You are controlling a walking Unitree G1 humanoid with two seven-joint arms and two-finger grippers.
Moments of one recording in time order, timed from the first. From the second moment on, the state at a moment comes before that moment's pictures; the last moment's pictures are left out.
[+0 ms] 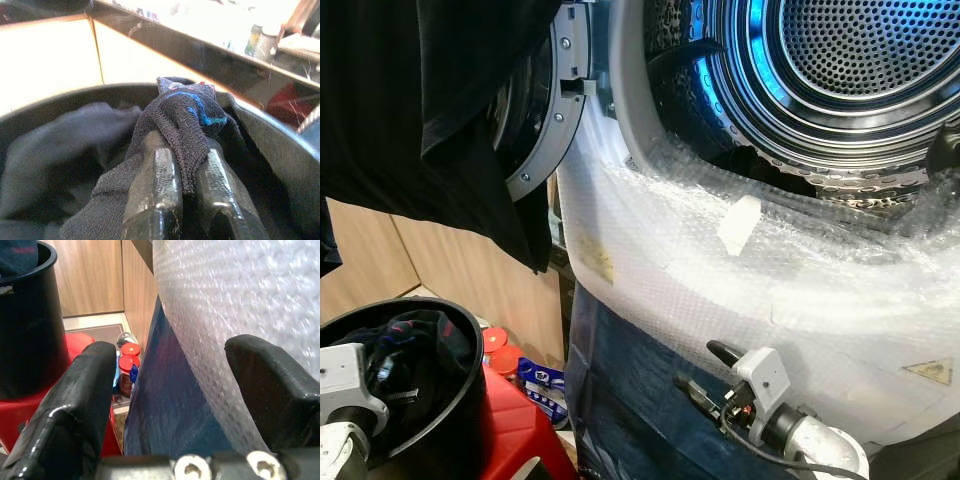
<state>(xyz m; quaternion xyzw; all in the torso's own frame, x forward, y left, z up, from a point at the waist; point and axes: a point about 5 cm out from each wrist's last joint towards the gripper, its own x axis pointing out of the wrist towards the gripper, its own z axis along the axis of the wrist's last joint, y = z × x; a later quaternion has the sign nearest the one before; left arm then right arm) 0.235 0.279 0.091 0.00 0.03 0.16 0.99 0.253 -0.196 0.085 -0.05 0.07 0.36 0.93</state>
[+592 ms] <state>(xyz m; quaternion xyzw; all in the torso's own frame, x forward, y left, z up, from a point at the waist) 0.242 0.233 0.143 0.07 -0.10 0.02 0.99 0.263 -0.191 0.080 -0.06 0.09 0.39 0.91</state>
